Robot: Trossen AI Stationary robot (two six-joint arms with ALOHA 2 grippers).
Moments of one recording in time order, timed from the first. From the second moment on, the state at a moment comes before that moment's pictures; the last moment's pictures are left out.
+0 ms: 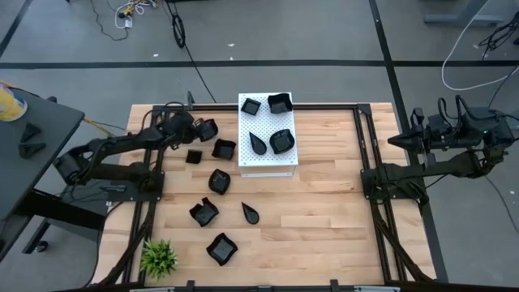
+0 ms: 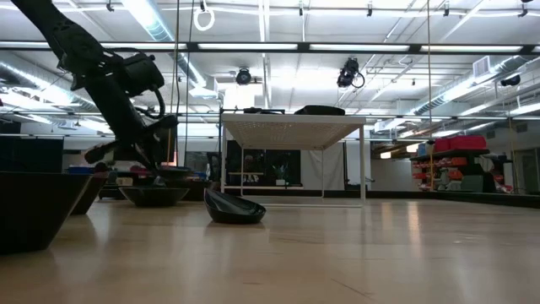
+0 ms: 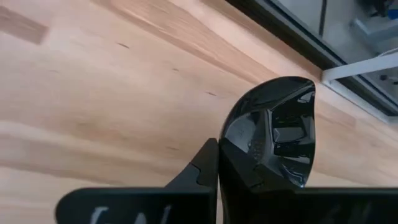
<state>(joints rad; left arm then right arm) 0.75 1.17 0.45 -0.15 -0.19 -1.14 0.03 0.33 1.23 -1.16 0.07 0.12</state>
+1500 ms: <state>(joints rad) 0.37 1.43 1.13 -0.25 -0.26 -1.17 0.03 0.33 1.23 -1.16 0.07 0.12</state>
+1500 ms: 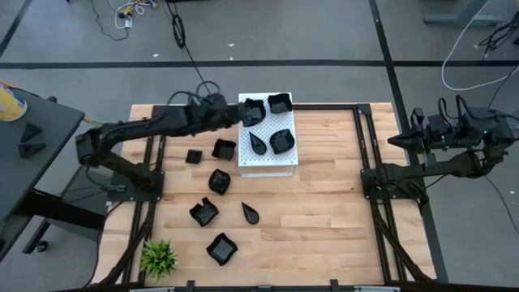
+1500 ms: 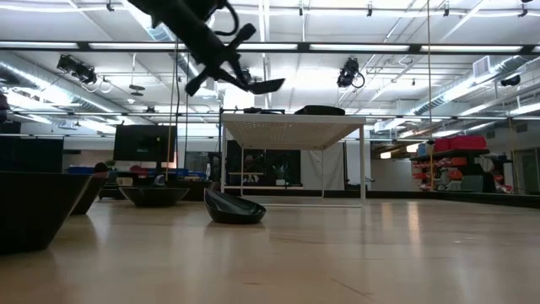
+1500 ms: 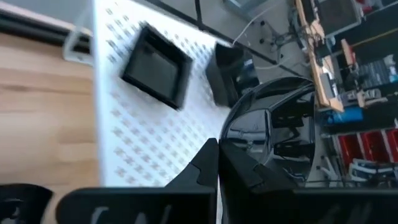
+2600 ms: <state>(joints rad) 0.08 1.57 1.25 -0.24 -0.42 -1.44 0.03 0.33 1.23 -1.15 0.07 0.12</state>
